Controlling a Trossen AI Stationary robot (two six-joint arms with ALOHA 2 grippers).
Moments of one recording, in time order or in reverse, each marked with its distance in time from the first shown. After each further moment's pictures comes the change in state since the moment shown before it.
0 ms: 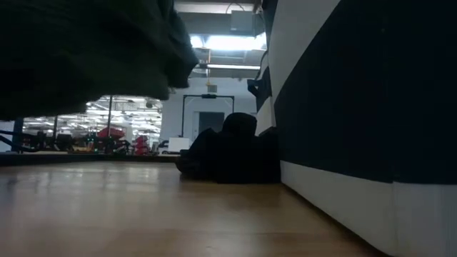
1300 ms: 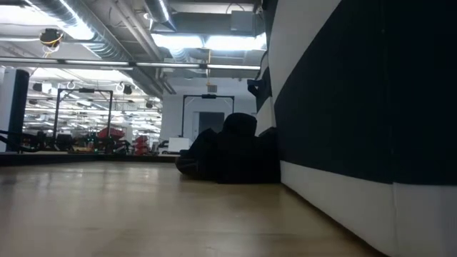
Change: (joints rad) left arm -0.002 -0.033 -0.002 -0.111 0.003 -0.041; right arm 0.375 -0.609 0.001 -0.413 0.491 0.160
